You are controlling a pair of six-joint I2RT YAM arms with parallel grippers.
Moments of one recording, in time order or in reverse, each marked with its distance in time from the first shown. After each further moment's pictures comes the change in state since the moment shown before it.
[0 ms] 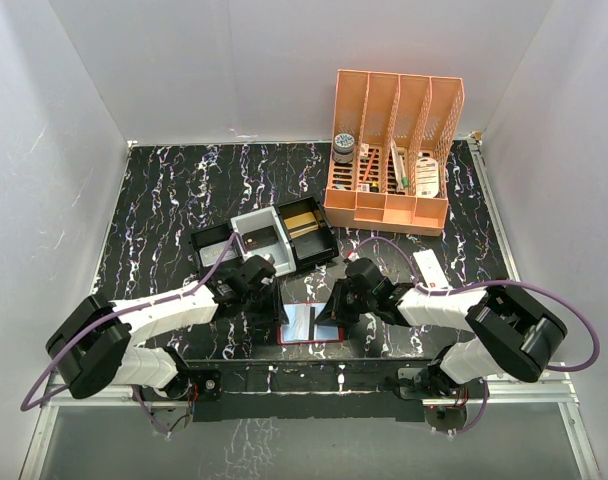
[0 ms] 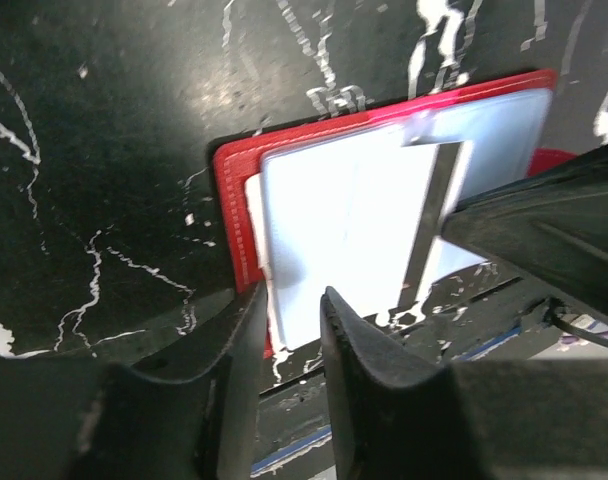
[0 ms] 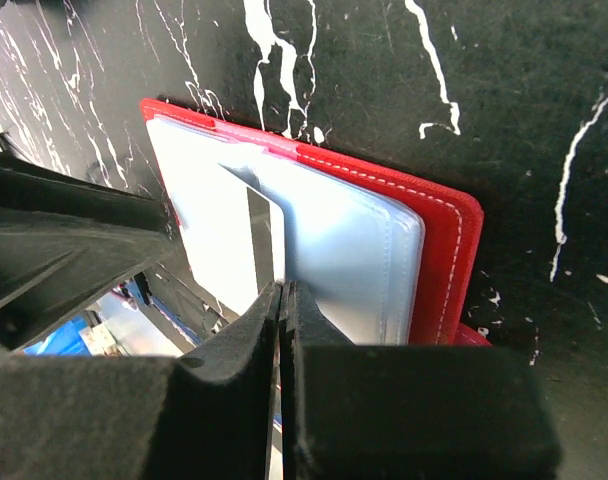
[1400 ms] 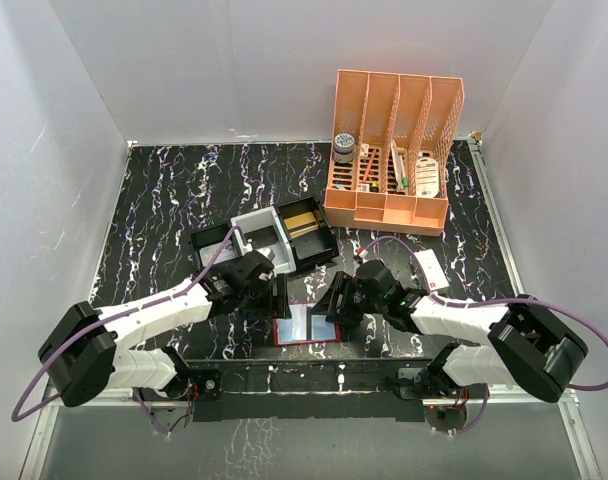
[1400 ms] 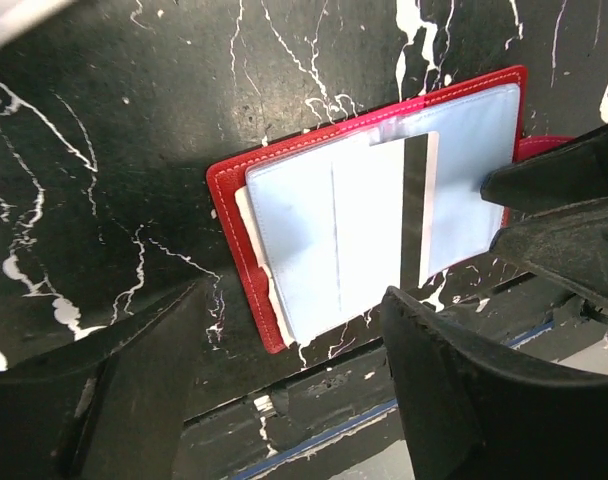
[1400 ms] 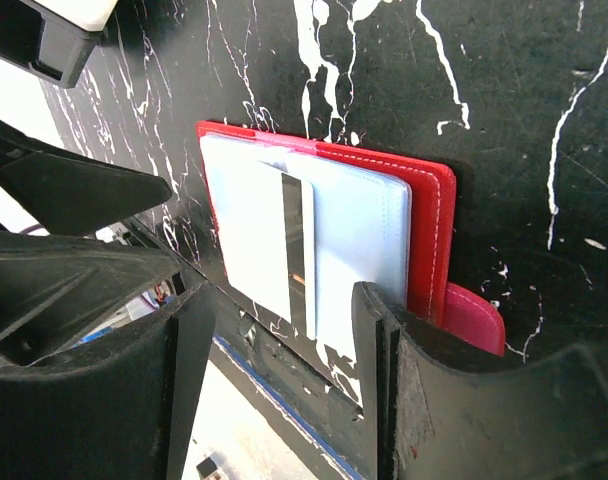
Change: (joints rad) left arm 0.001 -0.052 0.065 -0.106 -0.053 0.121; right arm -0.012 -0.126 -0.064 0.050 0.041 0.060
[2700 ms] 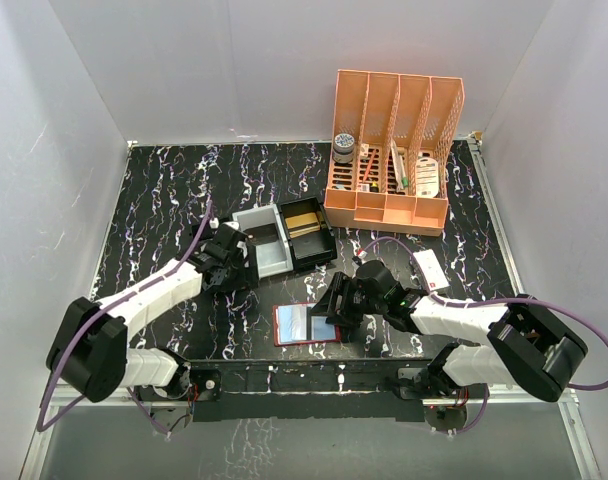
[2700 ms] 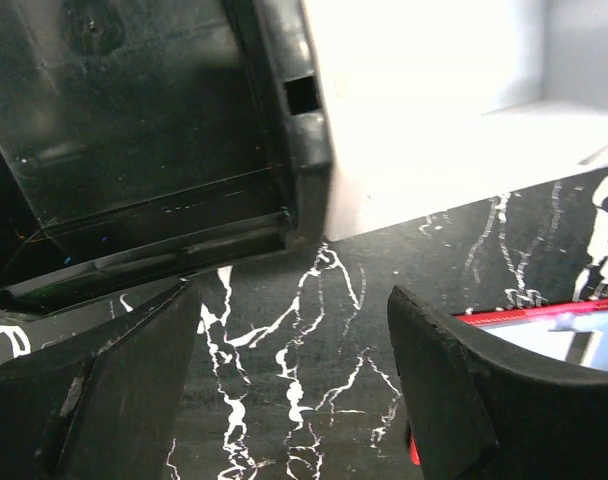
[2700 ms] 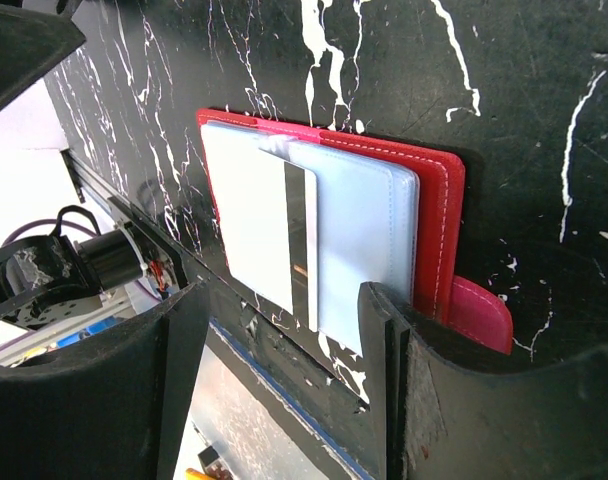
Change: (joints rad) left arm 0.301 0.053 0.082 -0.095 -0.231 0.224; right arm 0.000 -0.010 -0.008 0.001 -0.021 0.002
